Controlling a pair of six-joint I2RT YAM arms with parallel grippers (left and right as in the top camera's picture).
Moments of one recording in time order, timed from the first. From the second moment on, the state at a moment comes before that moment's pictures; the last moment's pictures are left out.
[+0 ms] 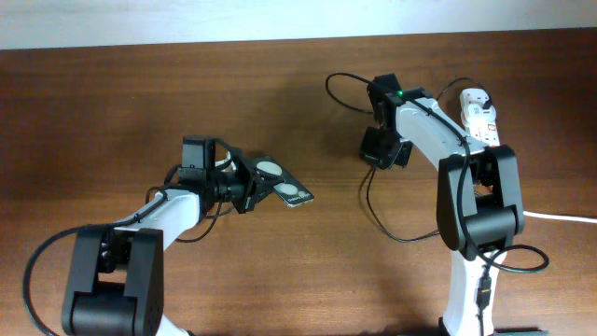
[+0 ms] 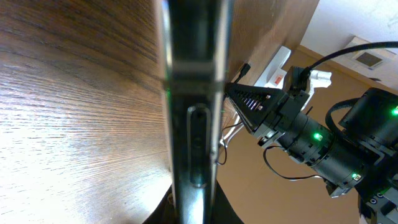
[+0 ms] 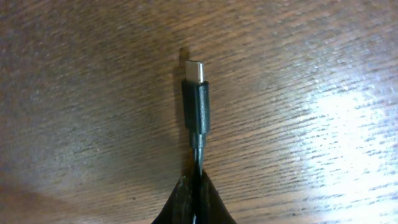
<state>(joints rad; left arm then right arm) -0.14 1.75 0.81 0.00 0.90 -1.17 0.20 2.19 1.59 -0.96 -0.04 0.57</state>
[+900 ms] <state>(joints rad) -0.16 1.75 0.81 0.88 1.34 -1.20 0.47 1.19 1.08 -1.05 -0.57 0.22</state>
